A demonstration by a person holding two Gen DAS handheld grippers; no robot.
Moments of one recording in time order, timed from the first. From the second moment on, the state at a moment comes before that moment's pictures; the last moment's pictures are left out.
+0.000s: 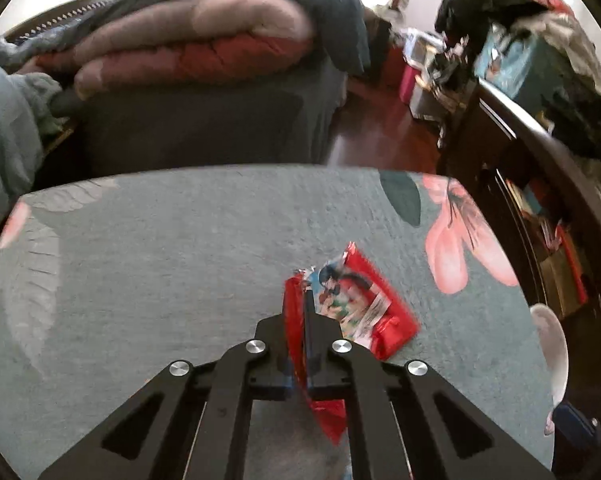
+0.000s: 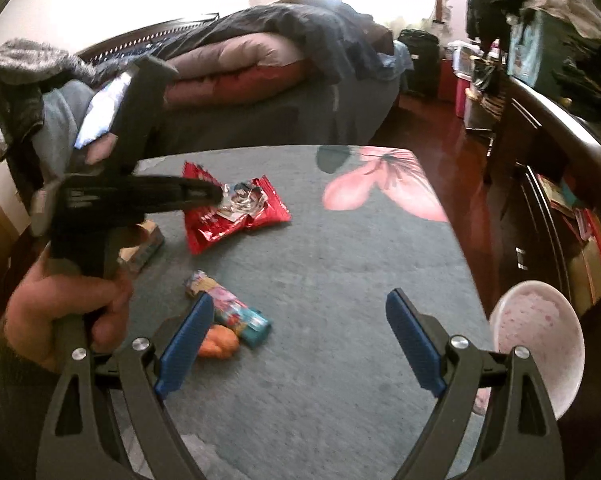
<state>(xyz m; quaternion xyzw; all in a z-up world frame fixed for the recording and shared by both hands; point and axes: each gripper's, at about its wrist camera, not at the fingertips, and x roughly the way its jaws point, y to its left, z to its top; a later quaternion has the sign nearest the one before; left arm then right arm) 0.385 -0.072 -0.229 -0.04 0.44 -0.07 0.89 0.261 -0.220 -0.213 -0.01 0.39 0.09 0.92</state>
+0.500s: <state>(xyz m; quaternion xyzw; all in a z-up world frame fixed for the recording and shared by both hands) 0.337 -0.021 -0.185 -0.05 0.39 -0.06 0.92 0.275 -0.183 -0.245 -0.07 0.45 0.09 0.89</state>
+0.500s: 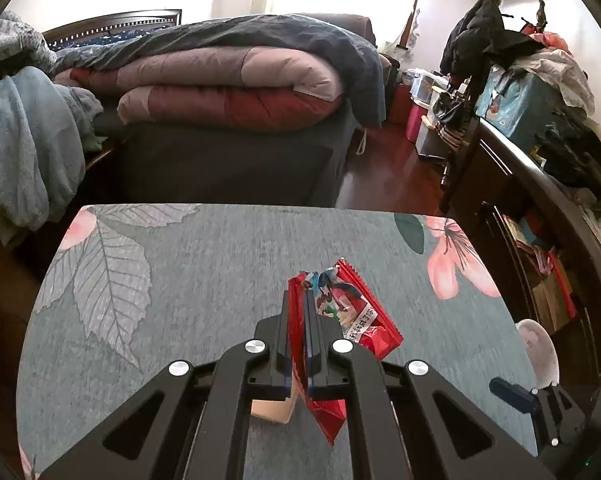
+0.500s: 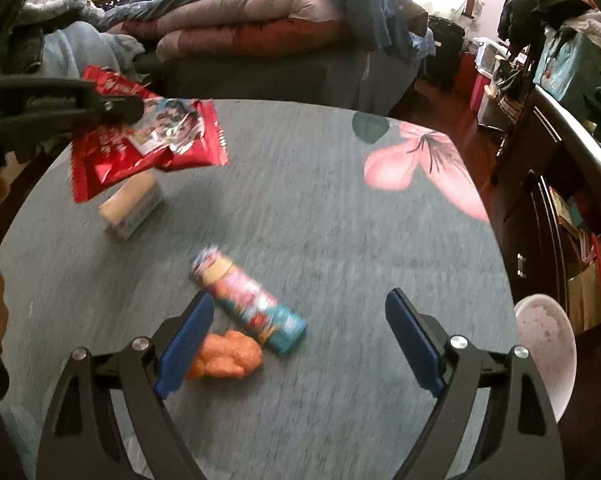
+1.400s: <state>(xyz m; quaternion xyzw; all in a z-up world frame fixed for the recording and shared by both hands) 0.299 -0.003 -0.175 -0.06 0.37 -0.06 0.92 0.213 -0.149 -0.247 -0.04 0.44 0.18 0.88</state>
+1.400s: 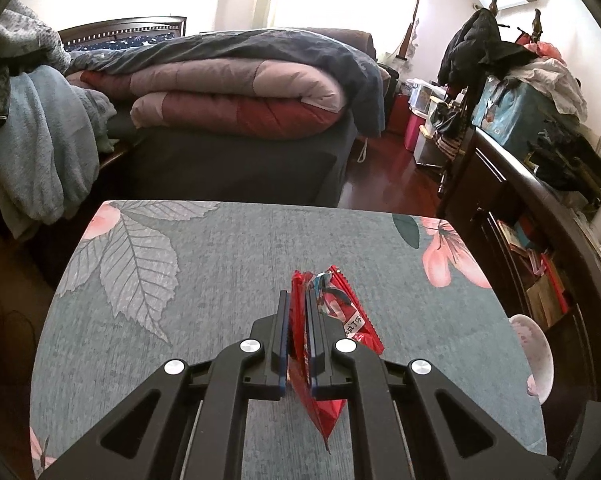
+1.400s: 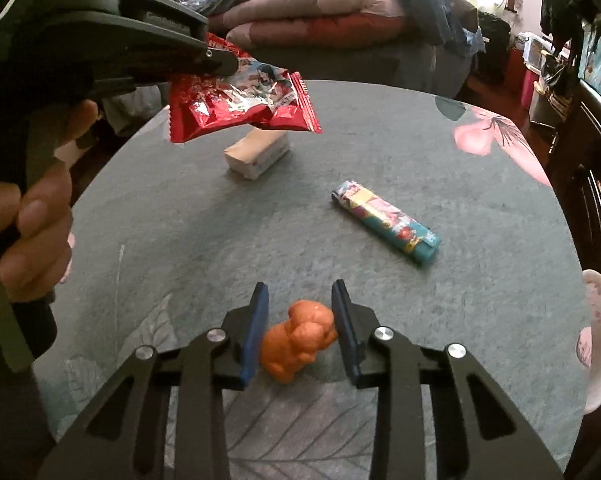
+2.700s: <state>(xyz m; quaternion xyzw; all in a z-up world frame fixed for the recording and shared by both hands) 0.229 -0.185 -0.112 -0.02 0.33 -0.22 0.92 0.139 -0.363 -0.183 0.09 0.34 0.02 0.93</state>
